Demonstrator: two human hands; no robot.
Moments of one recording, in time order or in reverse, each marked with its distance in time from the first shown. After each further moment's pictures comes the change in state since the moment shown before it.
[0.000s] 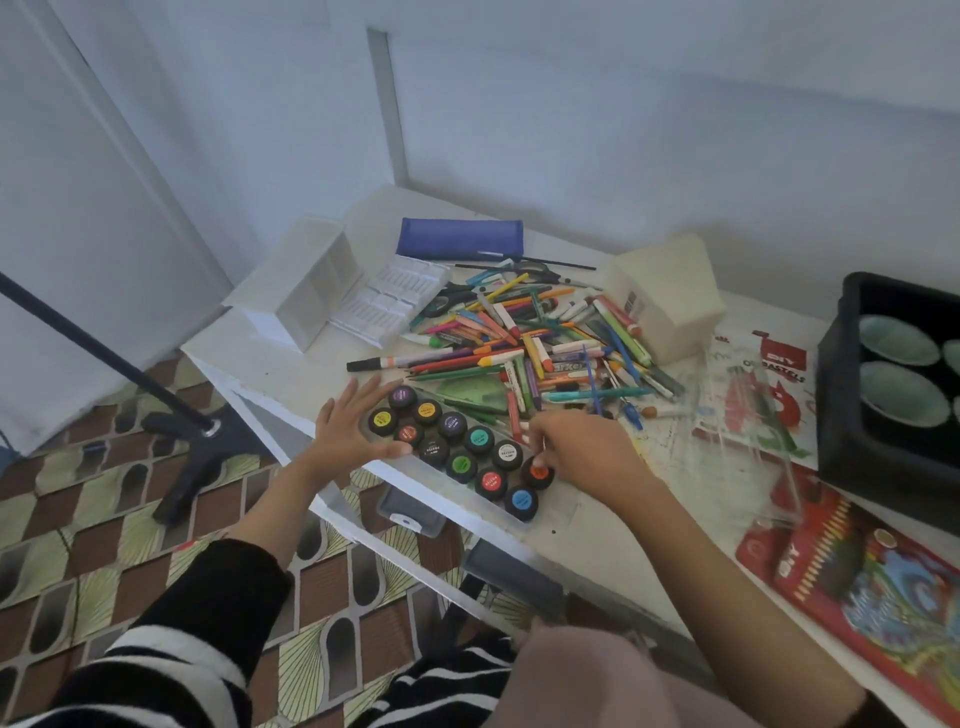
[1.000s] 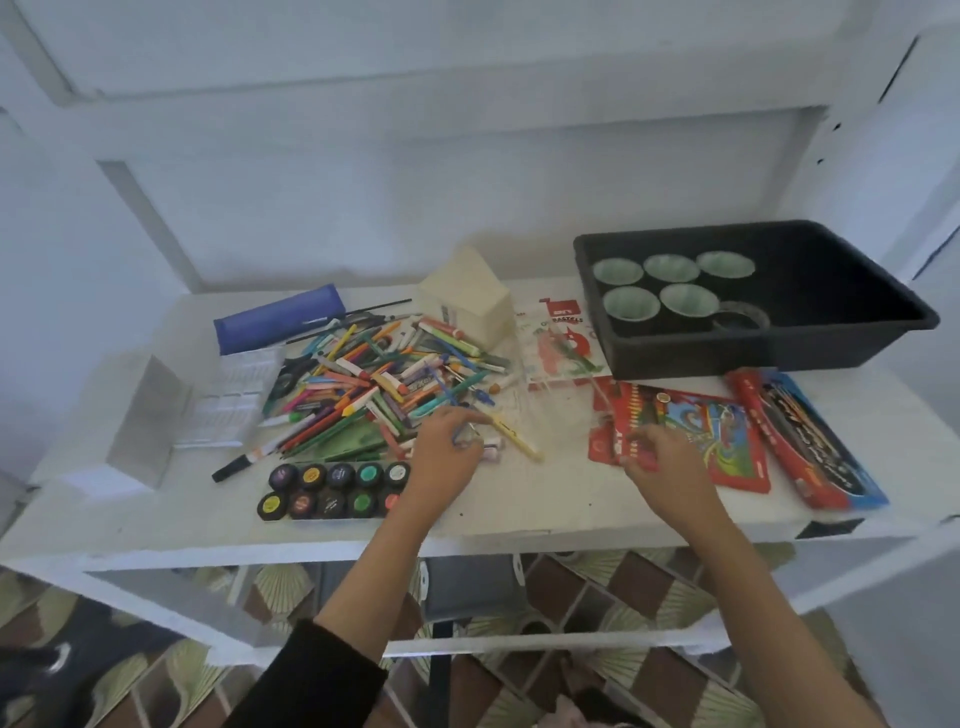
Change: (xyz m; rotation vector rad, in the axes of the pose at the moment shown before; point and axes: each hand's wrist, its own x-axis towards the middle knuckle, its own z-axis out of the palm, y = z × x) left_hand -0.032 0.207 0.098 -0.284 -0.138 0.403; right_hand -0.197 0.087 0.054 0.501 0.647 0.794
